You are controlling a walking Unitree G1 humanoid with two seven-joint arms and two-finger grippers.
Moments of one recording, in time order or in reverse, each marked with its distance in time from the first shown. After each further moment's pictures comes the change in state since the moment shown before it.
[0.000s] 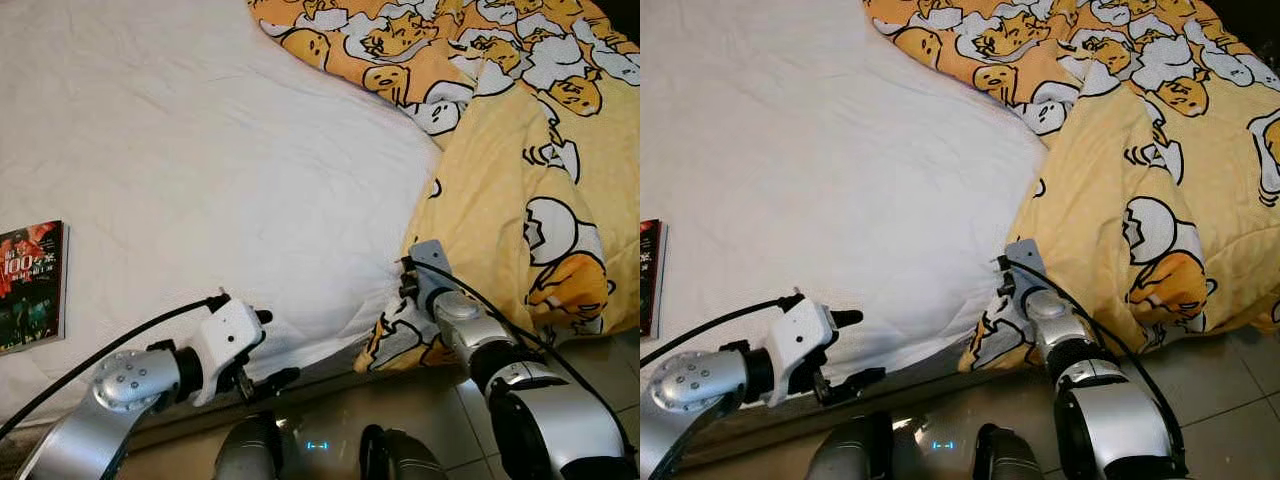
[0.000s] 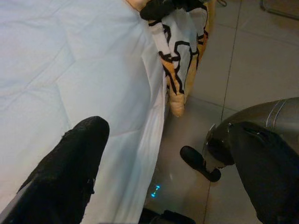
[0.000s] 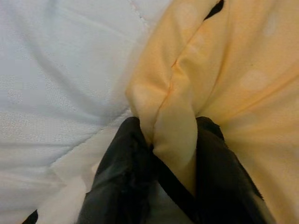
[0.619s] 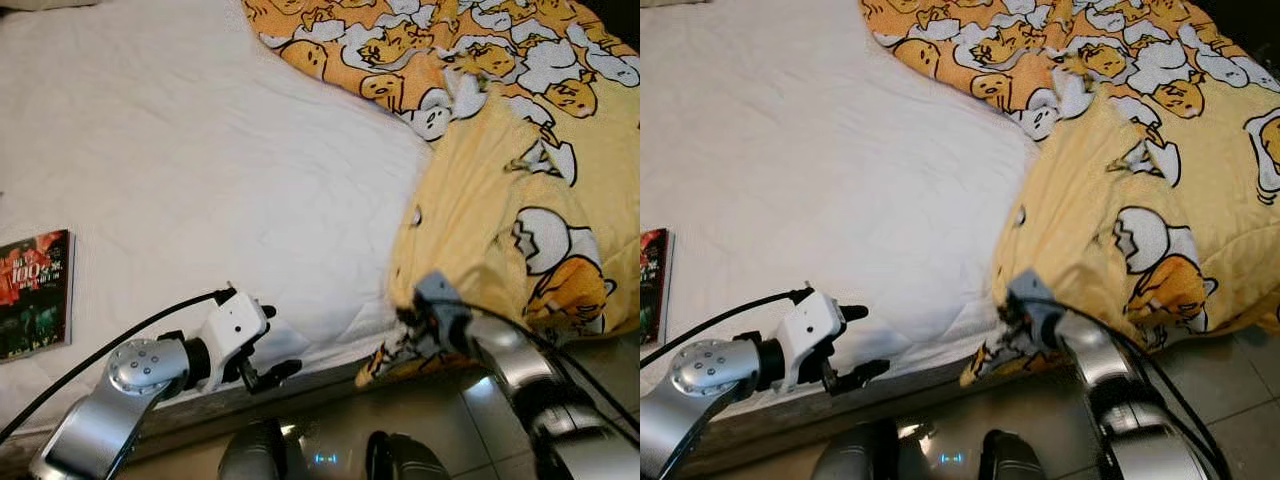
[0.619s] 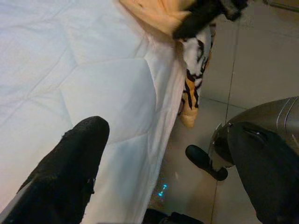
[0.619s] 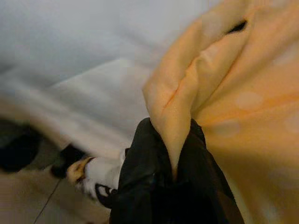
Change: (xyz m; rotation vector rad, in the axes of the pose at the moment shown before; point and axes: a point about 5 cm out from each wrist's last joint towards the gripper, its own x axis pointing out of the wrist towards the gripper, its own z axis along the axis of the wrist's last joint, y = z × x) left arm 0.013 0.008 -0.005 0.004 0.000 -0.012; right arm -0.028 -0.010 -0.038 -0.222 -0.022 0.500
